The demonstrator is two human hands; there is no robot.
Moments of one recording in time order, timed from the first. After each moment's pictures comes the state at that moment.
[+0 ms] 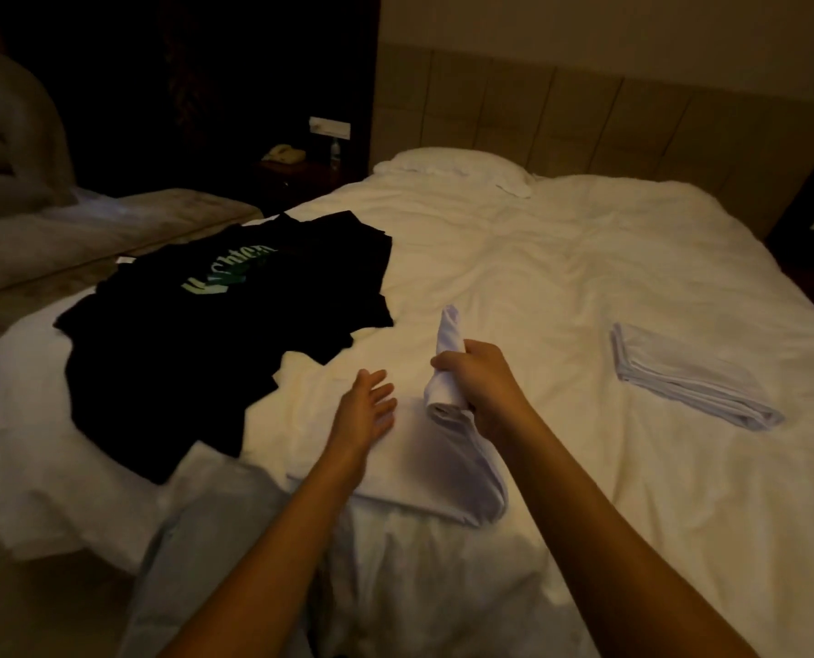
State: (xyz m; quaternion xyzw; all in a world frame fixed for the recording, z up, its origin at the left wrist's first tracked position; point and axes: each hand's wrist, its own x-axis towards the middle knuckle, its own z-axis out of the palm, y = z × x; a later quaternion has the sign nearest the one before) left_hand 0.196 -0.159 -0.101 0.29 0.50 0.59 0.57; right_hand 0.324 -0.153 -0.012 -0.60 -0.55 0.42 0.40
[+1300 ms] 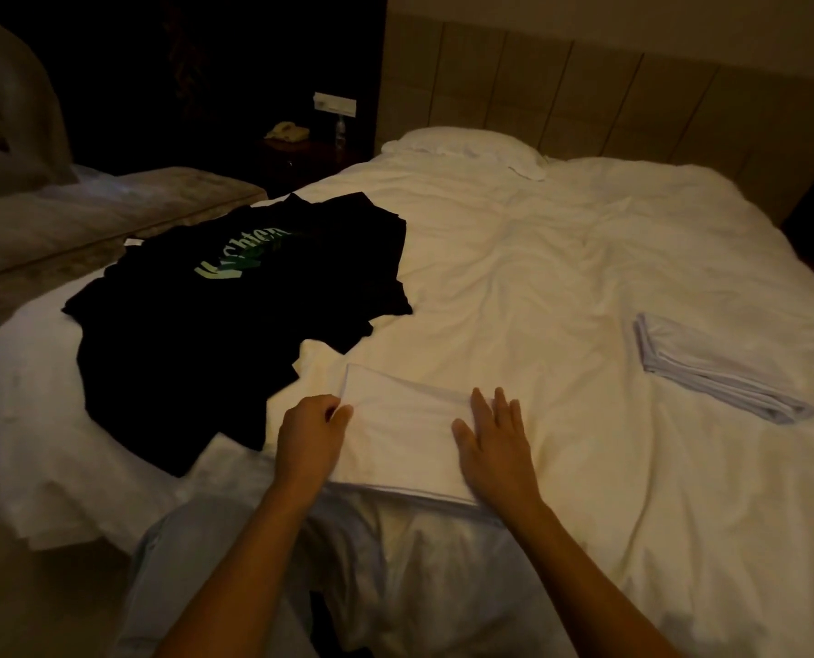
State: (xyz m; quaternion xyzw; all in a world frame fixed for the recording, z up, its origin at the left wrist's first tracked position) left_hand 0.108 -0.177 -0.150 0.54 0.71 0.41 0.16; right_hand 0.338 -0.160 -0.143 -0.67 -0.71 0.13 0.18
